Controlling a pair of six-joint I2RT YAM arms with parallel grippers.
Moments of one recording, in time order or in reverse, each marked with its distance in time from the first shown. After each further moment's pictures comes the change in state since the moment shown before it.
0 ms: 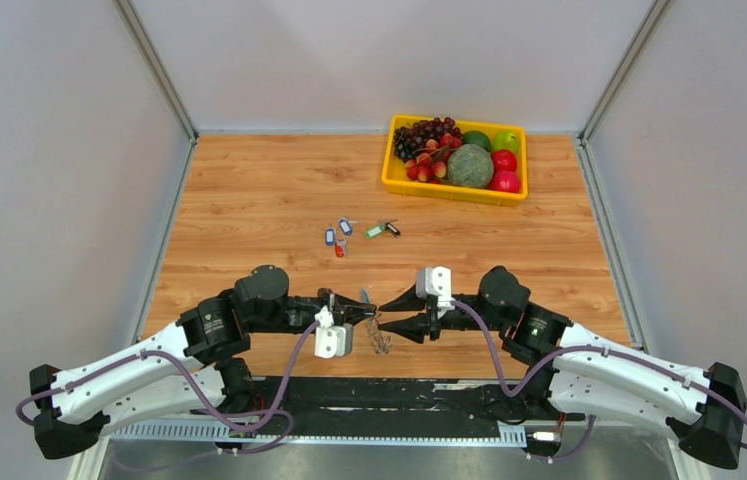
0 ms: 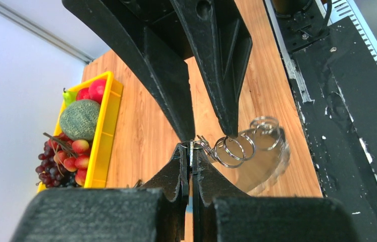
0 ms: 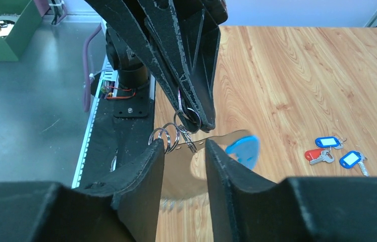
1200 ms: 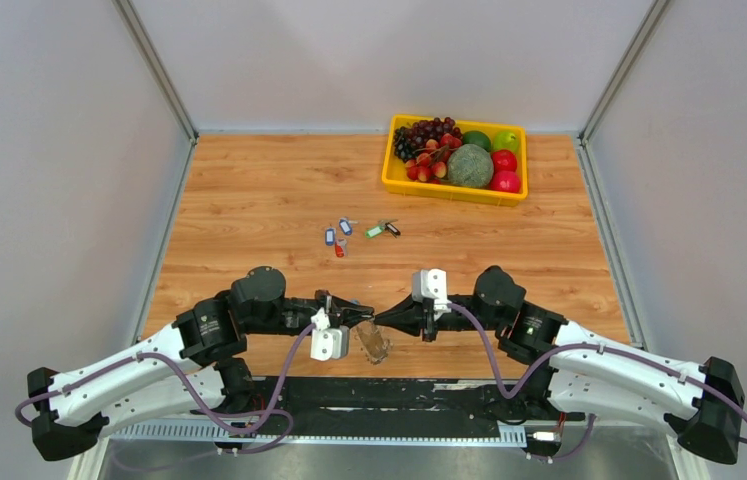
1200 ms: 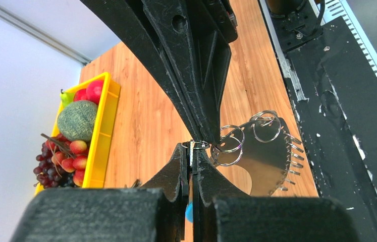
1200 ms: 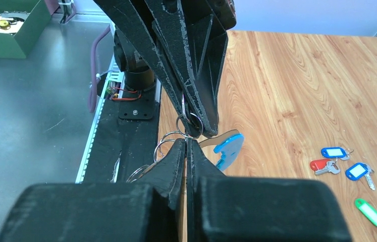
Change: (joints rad) left arm 0.000 -0.022 0.000 -0.022 0.012 0.001; right arm 0.021 0.040 0.010 0.031 -0.019 -0.021
